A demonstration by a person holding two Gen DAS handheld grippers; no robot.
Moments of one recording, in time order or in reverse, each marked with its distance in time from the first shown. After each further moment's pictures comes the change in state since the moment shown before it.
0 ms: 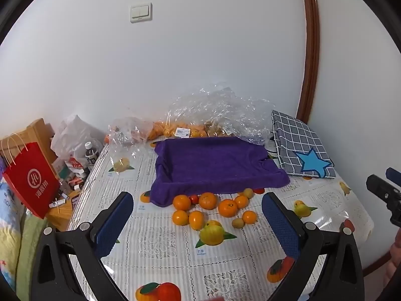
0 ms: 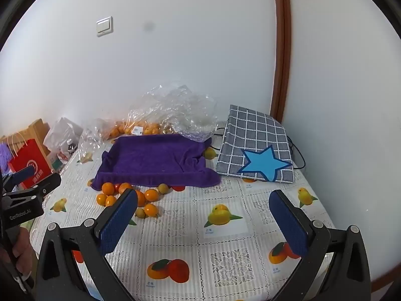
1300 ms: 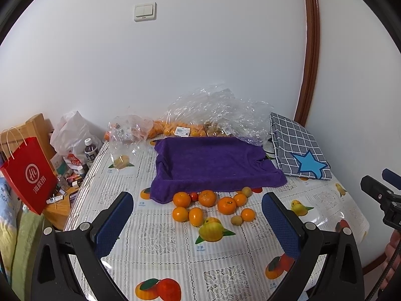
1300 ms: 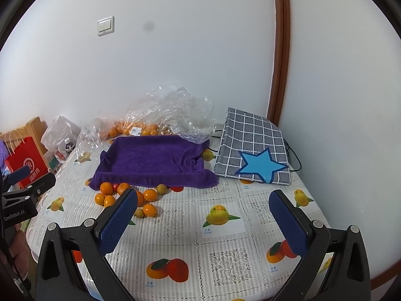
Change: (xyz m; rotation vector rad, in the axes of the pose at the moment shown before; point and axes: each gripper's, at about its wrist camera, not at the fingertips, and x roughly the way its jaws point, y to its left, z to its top) left arm -0.007 0.008 -0.006 -0.024 -0.011 -0.016; right arm -0.005 0.003 -0.004 -0.023 -0.031 -0.021
